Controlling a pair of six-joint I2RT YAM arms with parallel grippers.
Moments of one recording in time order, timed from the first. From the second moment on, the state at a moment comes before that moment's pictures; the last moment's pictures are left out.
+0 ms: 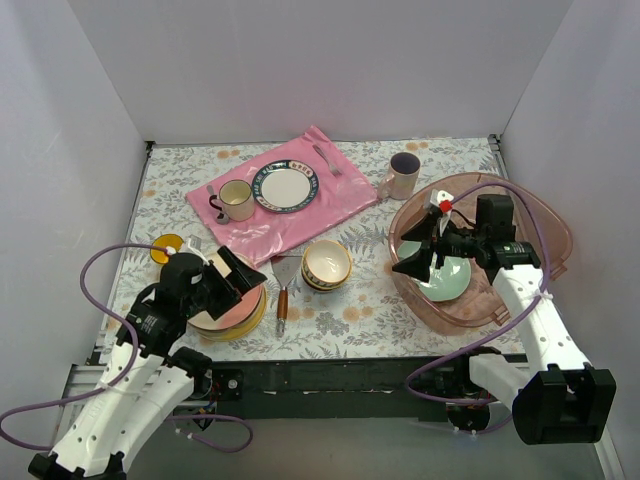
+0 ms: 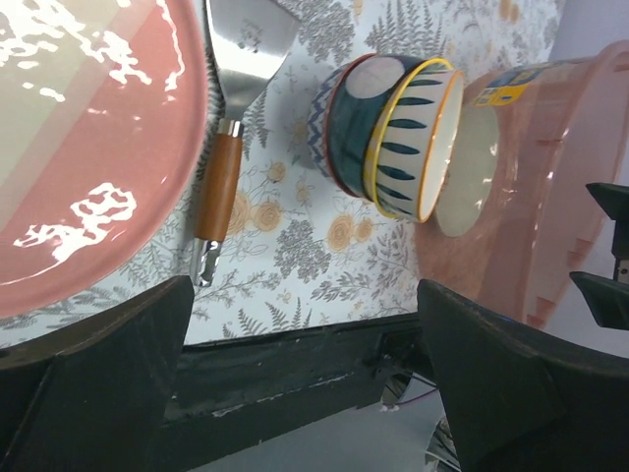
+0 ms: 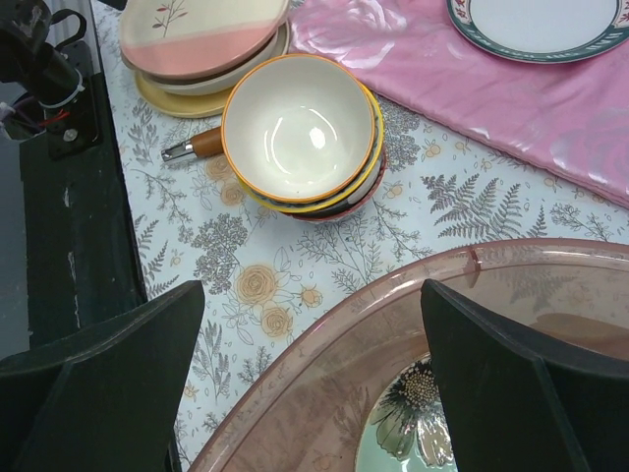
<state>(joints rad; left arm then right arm) -0.41 0.55 0.70 -0.79 0.11 -1.03 0.07 1.03 0.84 -0.52 -1.14 -0.49</state>
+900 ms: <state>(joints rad) -0.46 1.11 0.92 -0.91 -0.02 -0.87 0.07 1.03 0.82 -0.51 -1.15 -0.53</state>
